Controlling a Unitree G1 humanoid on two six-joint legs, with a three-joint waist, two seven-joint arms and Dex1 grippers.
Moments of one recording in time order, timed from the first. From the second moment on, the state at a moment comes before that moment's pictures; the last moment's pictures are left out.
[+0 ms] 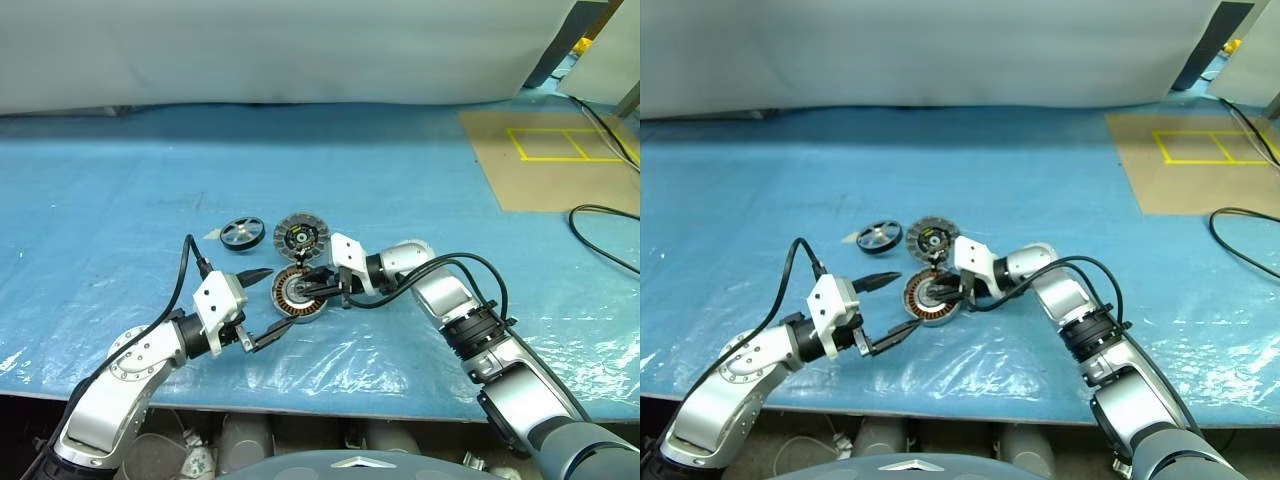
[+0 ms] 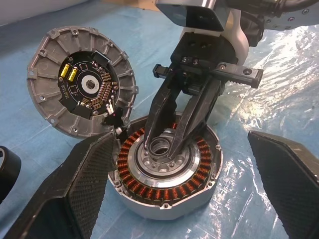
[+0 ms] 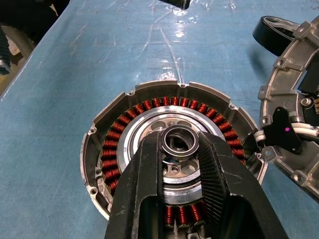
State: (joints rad) left arm 0.16 0.56 -0.07 -0.52 -0.33 0.23 -0.73; right arm -0.58 -0.36 0.42 0.24 0.08 0.18 1.18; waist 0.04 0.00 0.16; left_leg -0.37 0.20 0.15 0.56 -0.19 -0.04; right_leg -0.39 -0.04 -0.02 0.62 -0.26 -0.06
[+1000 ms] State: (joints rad) left arm 0.17 0.55 -0.07 -0.49 -0.33 0.22 -0.74; right arm -0.59 -0.35 0.42 0.26 0.04 0.14 1.20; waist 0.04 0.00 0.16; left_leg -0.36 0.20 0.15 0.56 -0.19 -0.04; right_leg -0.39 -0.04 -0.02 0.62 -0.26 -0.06
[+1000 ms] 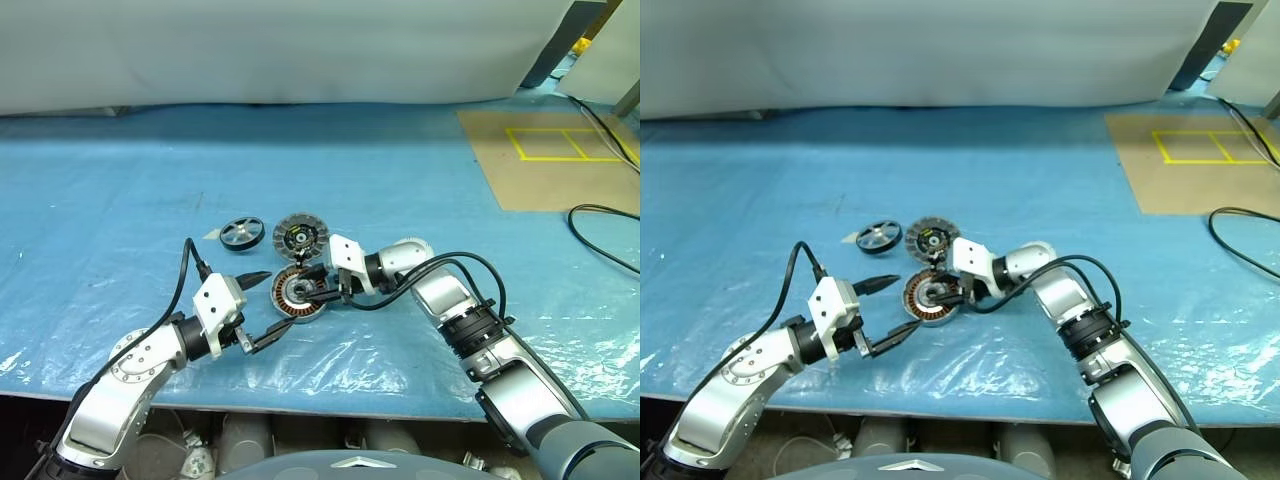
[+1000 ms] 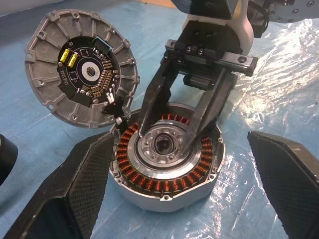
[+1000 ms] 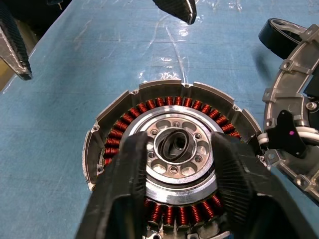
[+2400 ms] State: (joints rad) left arm 0.16 0.53 -0.09 -0.44 -0.31 0.19 -0.75; right arm -0.62 -0.32 0.42 0.32 0.05 0.18 1.19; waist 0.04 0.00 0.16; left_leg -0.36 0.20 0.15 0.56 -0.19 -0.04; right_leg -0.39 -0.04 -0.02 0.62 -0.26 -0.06
